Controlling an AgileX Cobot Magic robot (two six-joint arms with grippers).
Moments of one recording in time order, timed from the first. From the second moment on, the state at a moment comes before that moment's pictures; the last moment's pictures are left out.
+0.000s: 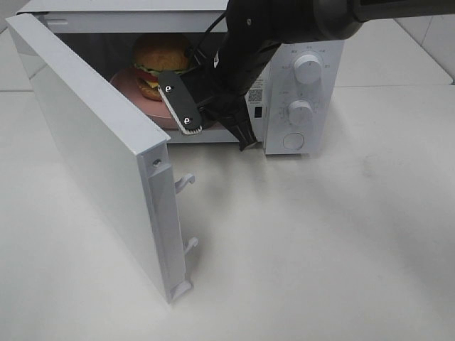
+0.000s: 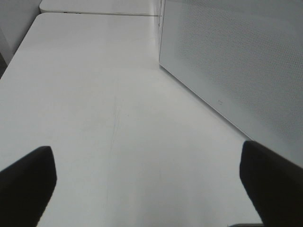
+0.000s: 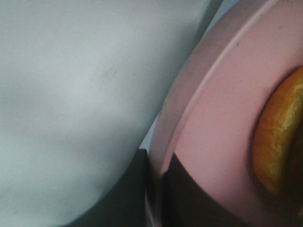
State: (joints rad) left arm 0.05 0.00 -0.51 -0.09 1.08 0.04; right arm 0.60 2.15 -1.67 -0.03 0.55 -1.52
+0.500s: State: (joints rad) left arm 0.05 0.00 -0.51 -0.09 1.08 0.04; right arm 0.60 2.28 -1.85 -0.05 0.57 -1.45
